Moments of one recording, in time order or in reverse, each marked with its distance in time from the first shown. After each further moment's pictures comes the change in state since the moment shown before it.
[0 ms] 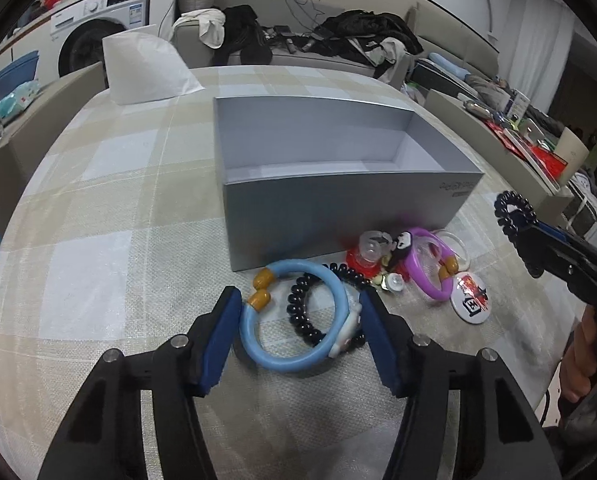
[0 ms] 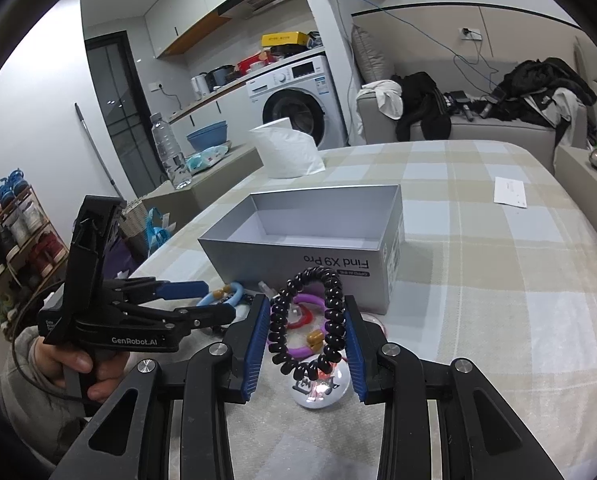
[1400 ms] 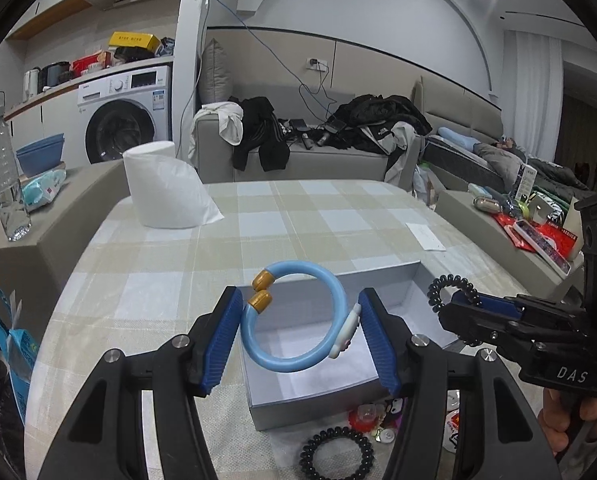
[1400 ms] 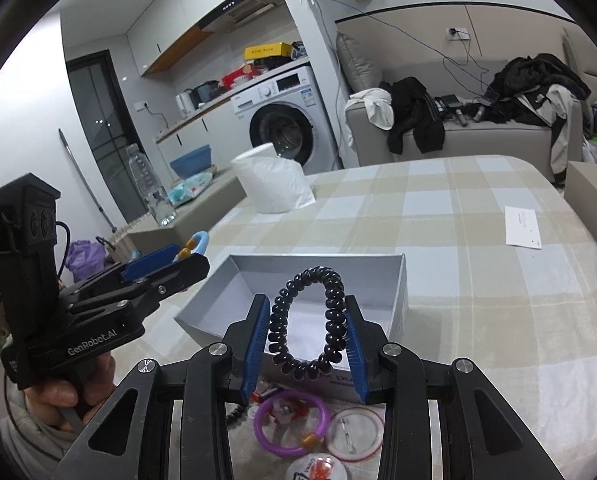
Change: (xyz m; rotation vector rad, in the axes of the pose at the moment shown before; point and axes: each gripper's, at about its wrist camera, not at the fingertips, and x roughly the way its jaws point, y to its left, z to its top) left arm -0.027 0.001 0.051 0.013 -0.338 0.091; right arm 0.039 -0.011 0.051 0.056 -0.026 -0.016
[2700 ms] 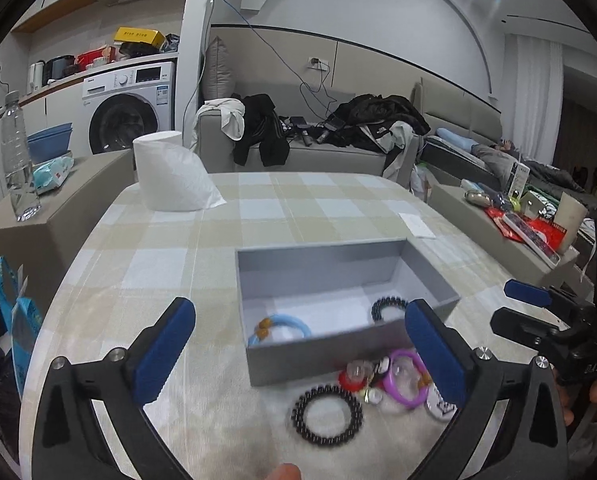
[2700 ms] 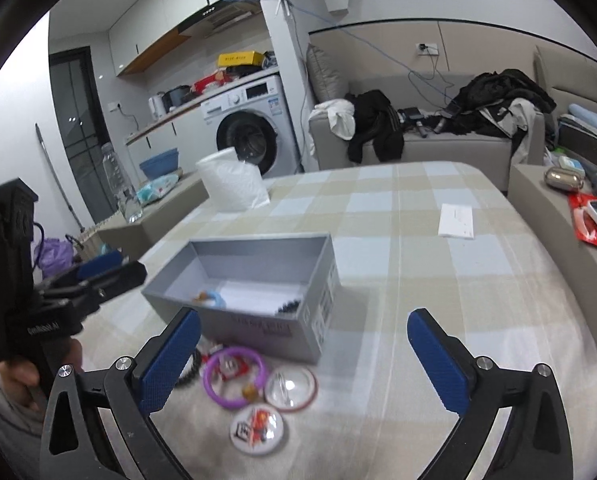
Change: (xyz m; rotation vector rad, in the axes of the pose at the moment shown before) left arm -0.029 -0.010 -0.019 -0.023 0.008 -0.006; right arm -0.044 -0.018 -0.024 -0.013 -0.022 -0.146
